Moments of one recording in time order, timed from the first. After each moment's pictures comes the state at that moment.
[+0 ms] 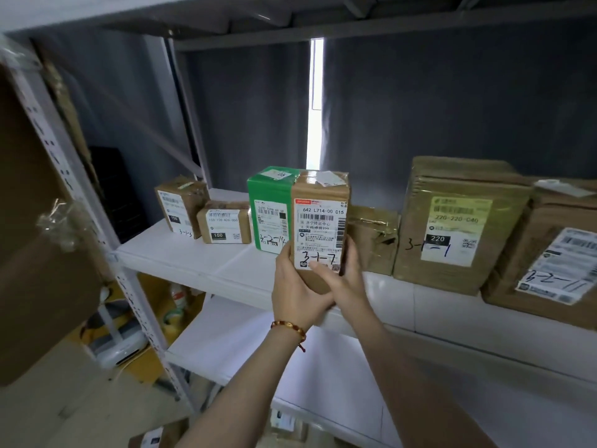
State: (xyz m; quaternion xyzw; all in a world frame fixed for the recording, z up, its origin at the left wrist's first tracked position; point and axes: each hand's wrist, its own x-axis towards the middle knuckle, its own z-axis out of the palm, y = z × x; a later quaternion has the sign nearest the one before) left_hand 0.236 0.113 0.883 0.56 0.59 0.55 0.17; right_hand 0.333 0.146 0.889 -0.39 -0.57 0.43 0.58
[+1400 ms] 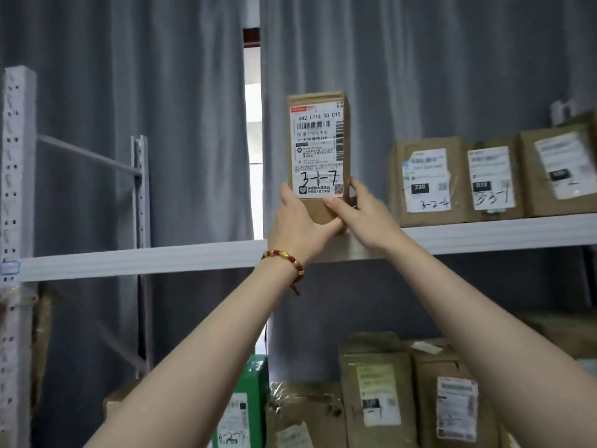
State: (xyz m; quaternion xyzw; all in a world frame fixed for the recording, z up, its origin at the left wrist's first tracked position) left_hand 0.269 0.048 1.302 0.69 0.33 0.64 0.00; right_hand 0.401 0.015 1.319 -0.45 -0.69 -0.04 0.57
